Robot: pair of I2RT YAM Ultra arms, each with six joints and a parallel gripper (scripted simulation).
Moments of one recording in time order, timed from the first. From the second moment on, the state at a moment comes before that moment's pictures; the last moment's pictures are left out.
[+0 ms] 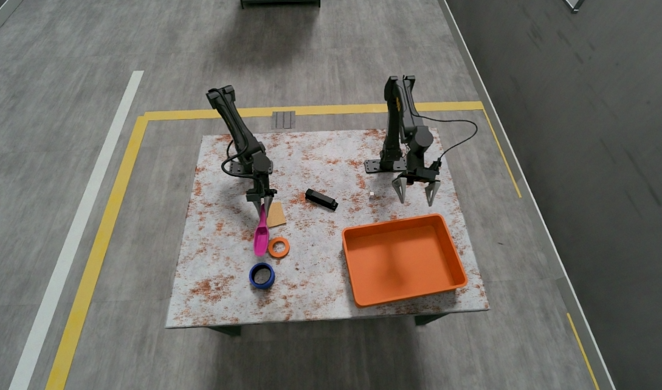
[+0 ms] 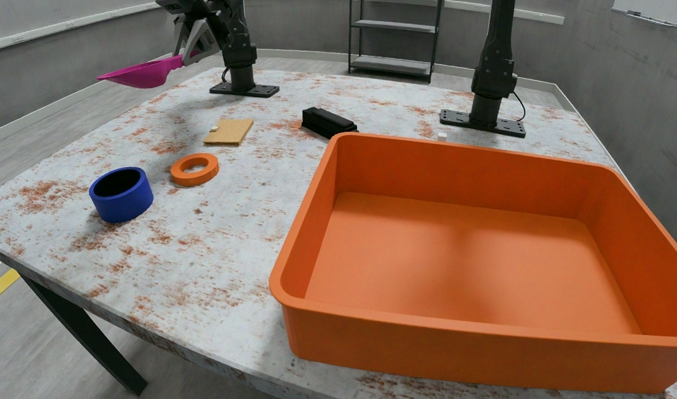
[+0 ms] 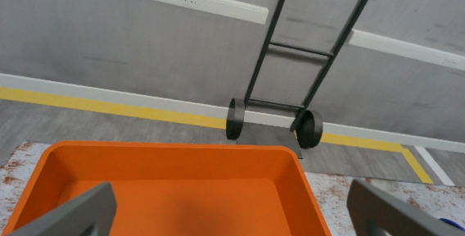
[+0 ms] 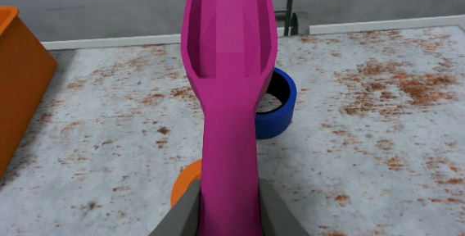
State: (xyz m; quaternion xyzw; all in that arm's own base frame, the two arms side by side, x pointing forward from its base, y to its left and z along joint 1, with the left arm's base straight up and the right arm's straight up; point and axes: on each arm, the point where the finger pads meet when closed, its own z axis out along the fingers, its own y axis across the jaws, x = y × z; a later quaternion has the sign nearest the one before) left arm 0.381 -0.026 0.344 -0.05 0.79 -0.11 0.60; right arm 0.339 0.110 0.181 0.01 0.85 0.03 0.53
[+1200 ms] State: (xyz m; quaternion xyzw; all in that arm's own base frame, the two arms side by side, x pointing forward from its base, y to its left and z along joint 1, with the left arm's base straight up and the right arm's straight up) left arm 0.371 -0.079 0.331 0.02 0.80 -0.13 0.58; right arm 0.345 0.140 0.144 0.01 0.86 0.02 0.51
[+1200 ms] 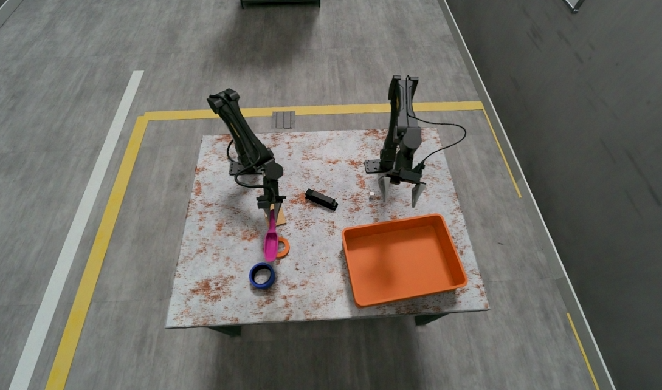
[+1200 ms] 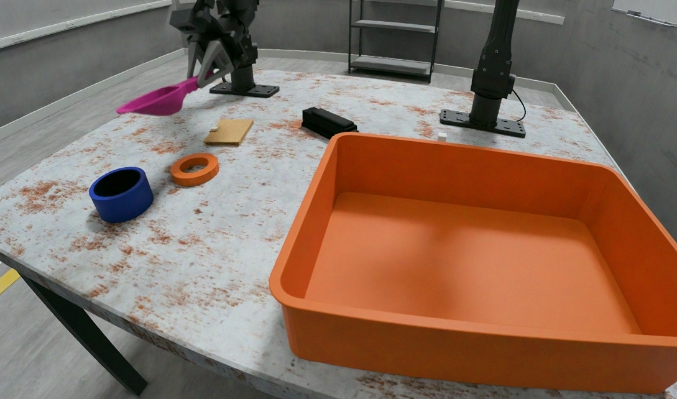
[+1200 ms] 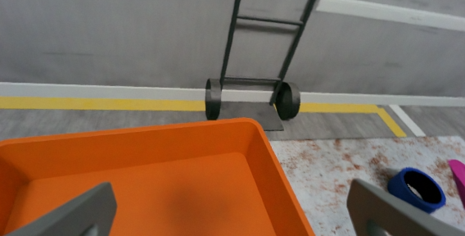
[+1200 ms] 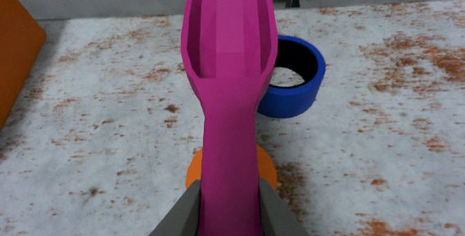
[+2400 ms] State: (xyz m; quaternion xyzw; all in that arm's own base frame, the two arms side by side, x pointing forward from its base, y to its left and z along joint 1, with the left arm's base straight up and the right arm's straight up) left arm 0.171 -0.297 0.336 0.41 0.72 -0.27 0.48; right arm 0.383 0.246 0.048 -0.02 0.88 -0.01 0.48
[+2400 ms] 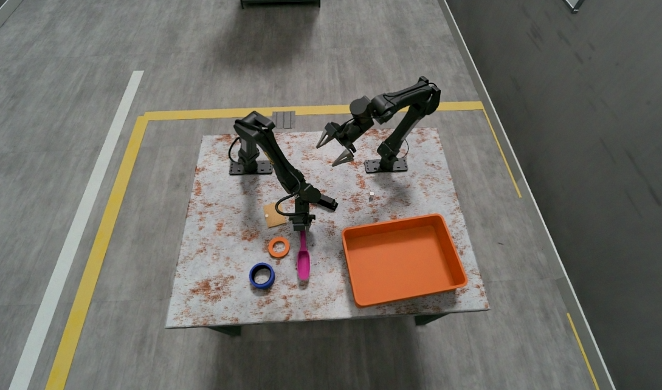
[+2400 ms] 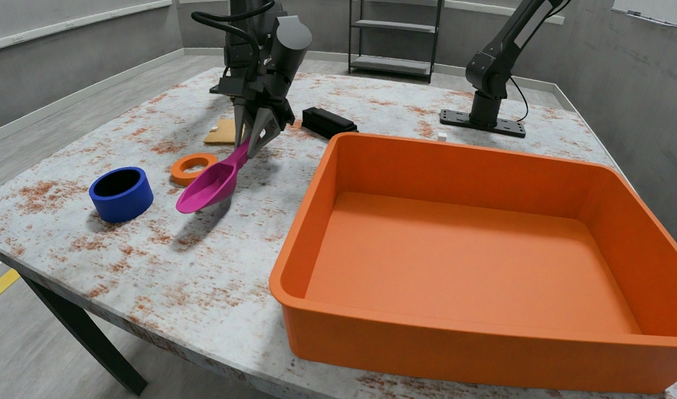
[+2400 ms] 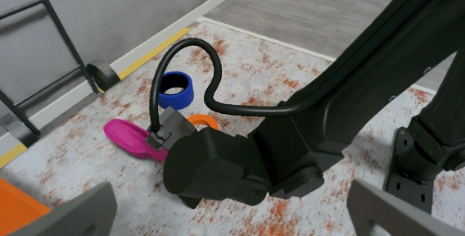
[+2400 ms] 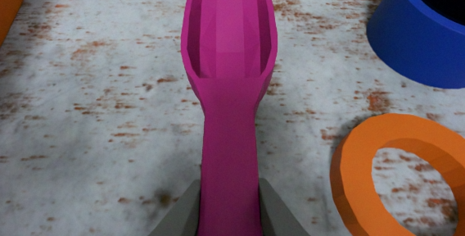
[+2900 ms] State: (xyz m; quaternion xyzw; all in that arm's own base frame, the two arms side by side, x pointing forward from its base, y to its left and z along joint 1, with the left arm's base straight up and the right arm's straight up) left arm 0.171 -0.297 0.336 0.41 0.72 -0.27 0.48; right arm 0.396 0.259 0.069 -0.01 0.87 0.00 0.49
